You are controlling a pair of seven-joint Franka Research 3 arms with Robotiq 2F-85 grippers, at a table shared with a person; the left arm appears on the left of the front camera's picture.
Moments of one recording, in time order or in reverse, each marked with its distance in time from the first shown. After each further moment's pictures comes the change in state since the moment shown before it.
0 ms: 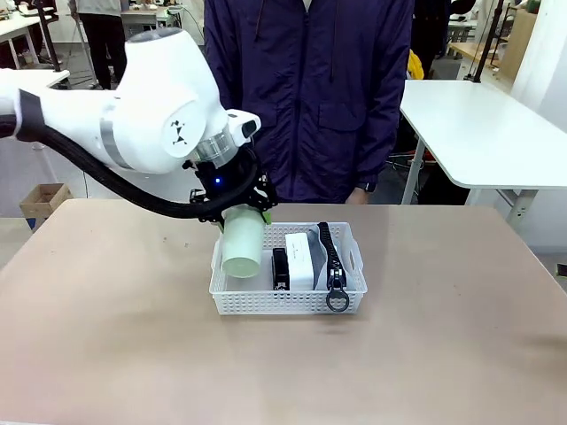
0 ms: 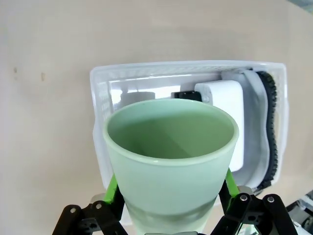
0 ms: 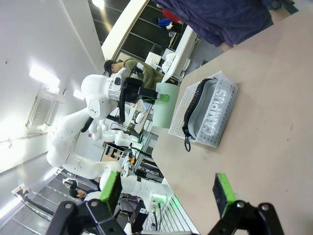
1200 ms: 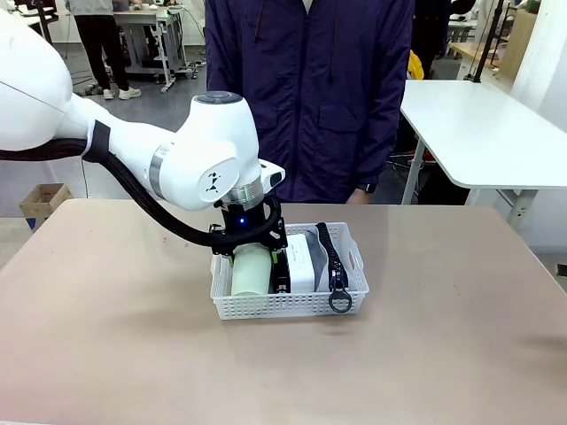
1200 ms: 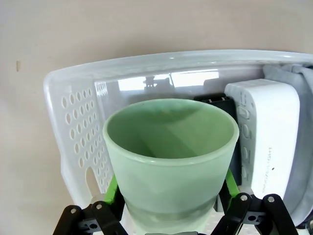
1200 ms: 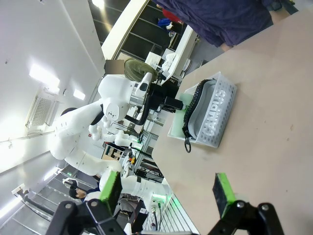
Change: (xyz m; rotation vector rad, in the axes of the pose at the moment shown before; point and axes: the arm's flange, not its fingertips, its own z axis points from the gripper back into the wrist) left arm -0.007 -0.012 -0.086 0.138 0.085 0.017; right arm 0.000 0.000 0.000 0.000 0.000 0.000
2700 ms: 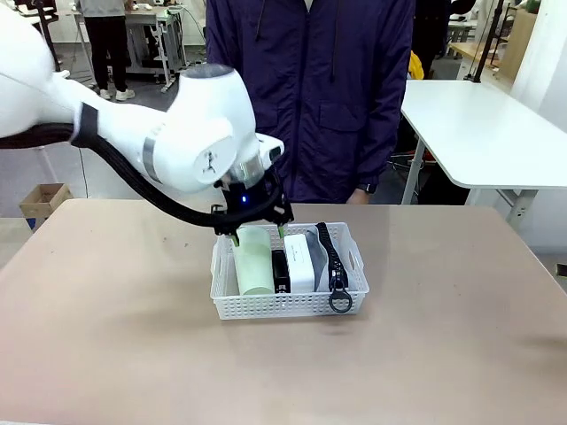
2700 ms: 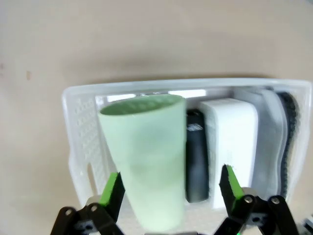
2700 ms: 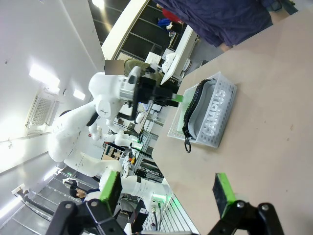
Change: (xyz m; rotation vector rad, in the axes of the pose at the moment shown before) left arm 0.007 -0.005 0.050 -0.089 -0.079 0.045; right arm 0.000 0.000 0.000 0.000 0.000 0.000
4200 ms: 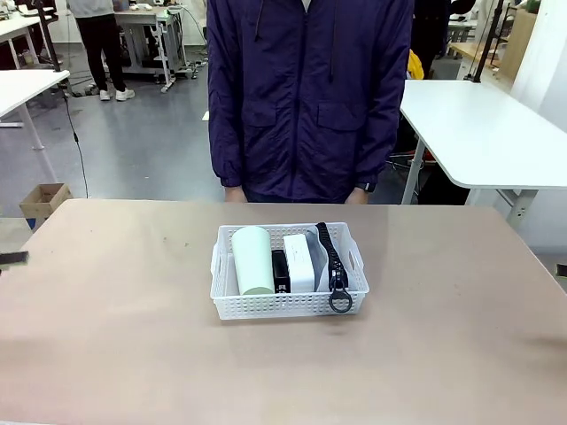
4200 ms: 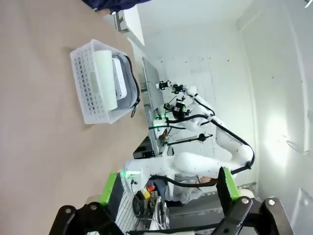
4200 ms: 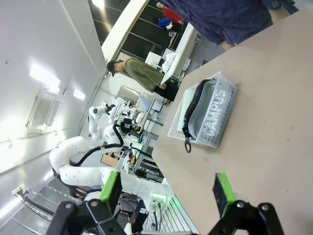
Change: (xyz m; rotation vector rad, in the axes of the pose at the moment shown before) left arm -0.141 0.462 0.088 -1.289 -0.131 0.066; right arm 0.000 0.000 0.000 0.000 0.000 0.000
